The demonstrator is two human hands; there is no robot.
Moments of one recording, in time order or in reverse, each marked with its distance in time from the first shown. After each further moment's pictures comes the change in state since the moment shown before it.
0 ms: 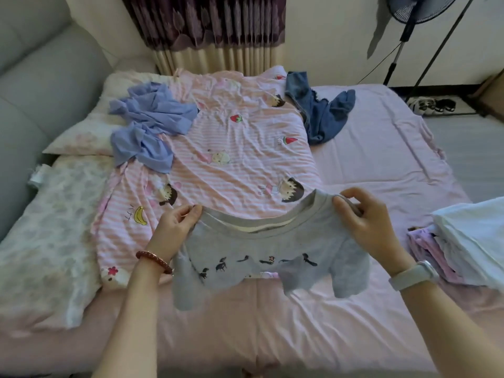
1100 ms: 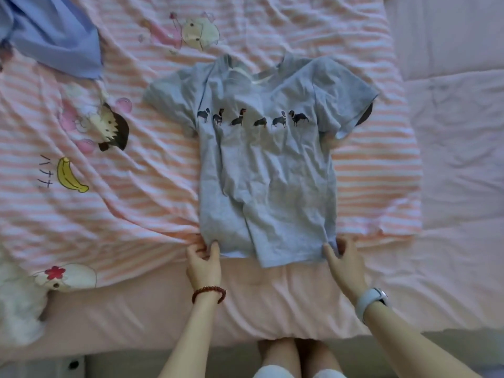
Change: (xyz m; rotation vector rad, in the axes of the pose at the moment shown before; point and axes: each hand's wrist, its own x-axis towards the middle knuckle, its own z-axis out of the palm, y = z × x) left_hand 0.086 -0.300 0.067 0.299 0.466 -0.756; right_hand -0.097 0.268 0.225 -0.253 -0.207 1.001
